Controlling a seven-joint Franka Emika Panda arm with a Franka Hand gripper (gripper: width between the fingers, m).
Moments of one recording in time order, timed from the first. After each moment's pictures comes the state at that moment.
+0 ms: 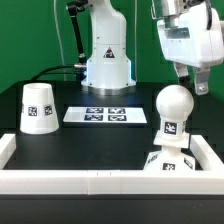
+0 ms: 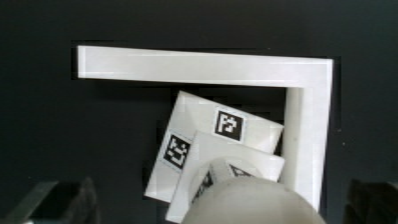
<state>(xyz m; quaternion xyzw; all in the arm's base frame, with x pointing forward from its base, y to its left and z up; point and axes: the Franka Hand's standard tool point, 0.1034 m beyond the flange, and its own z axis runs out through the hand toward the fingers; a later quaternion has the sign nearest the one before) 0.579 0.116 0.139 -0.73 0.68 0.03 0.10</state>
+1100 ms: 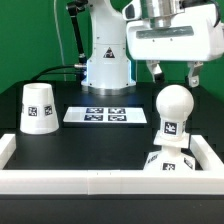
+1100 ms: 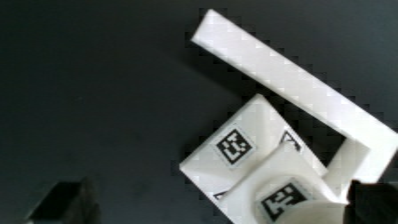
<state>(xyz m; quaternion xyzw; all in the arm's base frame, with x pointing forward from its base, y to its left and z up) 0.526 0.092 0.137 -0.88 0.47 0.03 0.09</state>
